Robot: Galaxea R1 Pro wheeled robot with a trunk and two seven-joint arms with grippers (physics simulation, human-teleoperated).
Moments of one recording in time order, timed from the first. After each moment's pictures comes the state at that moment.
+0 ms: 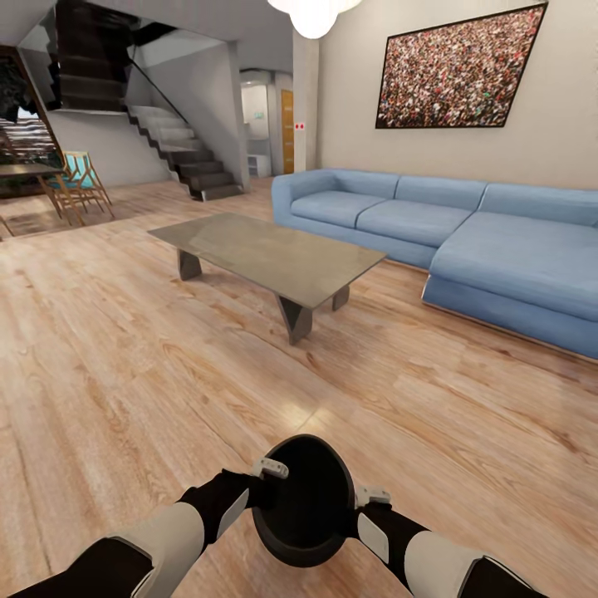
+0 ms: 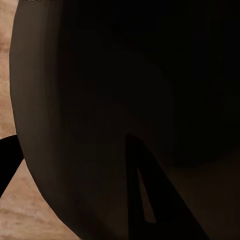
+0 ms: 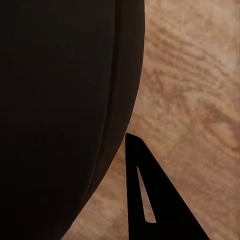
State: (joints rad) left arm -0.79 -0.17 -0.30 -0.12 0.07 0.27 -0.11; right arm -0.73 0.14 0.77 -0.07 -0.90 0.21 -0.15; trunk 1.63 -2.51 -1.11
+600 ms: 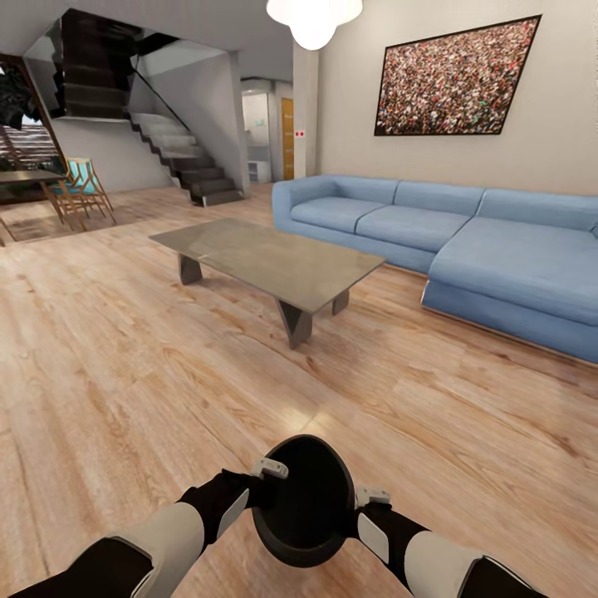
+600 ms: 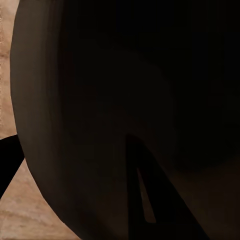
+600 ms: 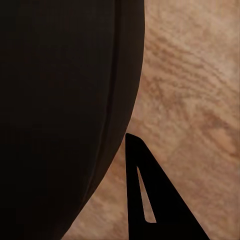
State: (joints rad) left arm -0.79 -0.17 -0.30 -0.12 0.07 0.27 -0.11; right arm -0.73 0.14 0.77 -0.07 -0.90 0.21 -0.15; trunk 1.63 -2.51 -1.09
